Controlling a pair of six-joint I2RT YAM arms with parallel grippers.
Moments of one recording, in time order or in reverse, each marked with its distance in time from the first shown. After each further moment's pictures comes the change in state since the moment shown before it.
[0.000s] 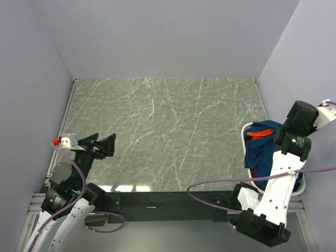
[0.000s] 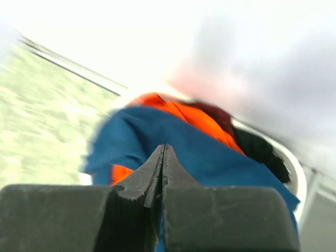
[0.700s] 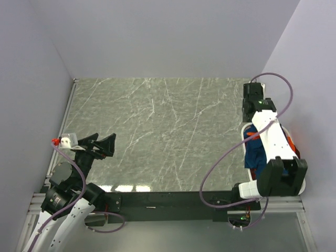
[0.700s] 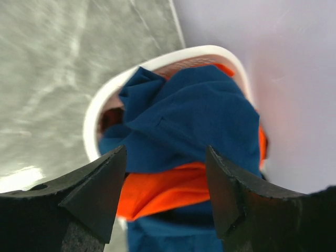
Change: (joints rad) left arm -0.002 0.000 0.000 0.000 -0.003 0.000; right arm 0.438 0.462 0.076 -0.011 0.041 -0.373
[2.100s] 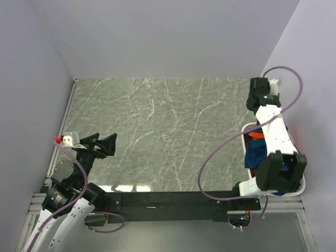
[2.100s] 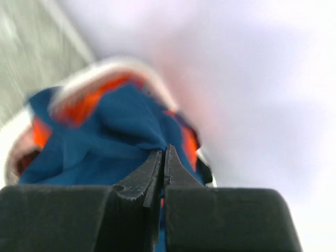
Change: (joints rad) left arm -0.003 0.025 -0.001 0.000 -0.005 0.000; right arm -0.067 0.098 0.069 0.006 0.327 -0.047
